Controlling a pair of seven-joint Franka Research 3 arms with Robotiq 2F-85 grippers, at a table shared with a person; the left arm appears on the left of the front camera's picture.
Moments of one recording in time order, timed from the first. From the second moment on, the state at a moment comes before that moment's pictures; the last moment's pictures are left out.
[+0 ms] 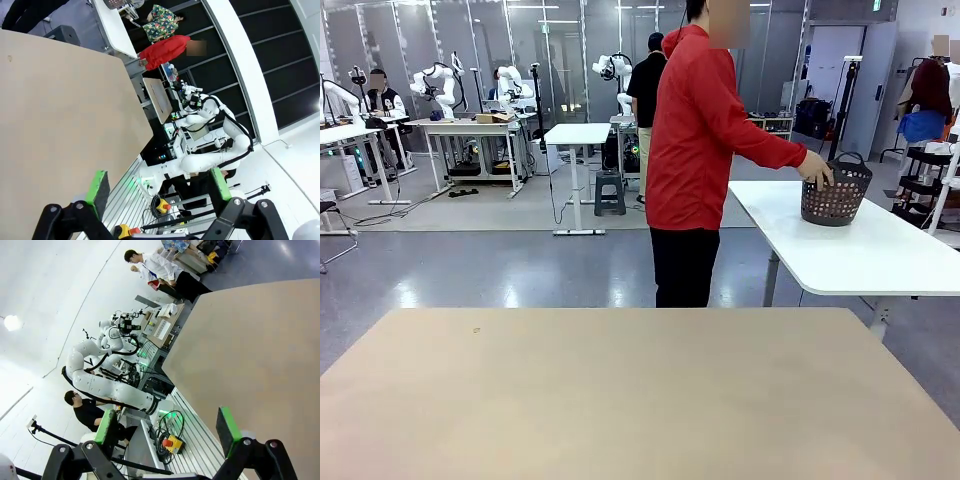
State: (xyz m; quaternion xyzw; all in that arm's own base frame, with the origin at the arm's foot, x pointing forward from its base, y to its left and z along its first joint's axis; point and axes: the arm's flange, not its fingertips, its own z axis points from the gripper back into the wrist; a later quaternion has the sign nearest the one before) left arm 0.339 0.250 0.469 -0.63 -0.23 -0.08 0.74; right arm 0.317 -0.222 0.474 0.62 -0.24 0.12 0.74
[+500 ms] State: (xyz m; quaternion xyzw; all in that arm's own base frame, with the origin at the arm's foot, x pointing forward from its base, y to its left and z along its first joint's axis) left arm 0.339 0.250 0.469 -0.63 -0.23 -0.08 0.74; right arm 0.317 -0.221 0.474 0.62 -0.24 0.12 0.74
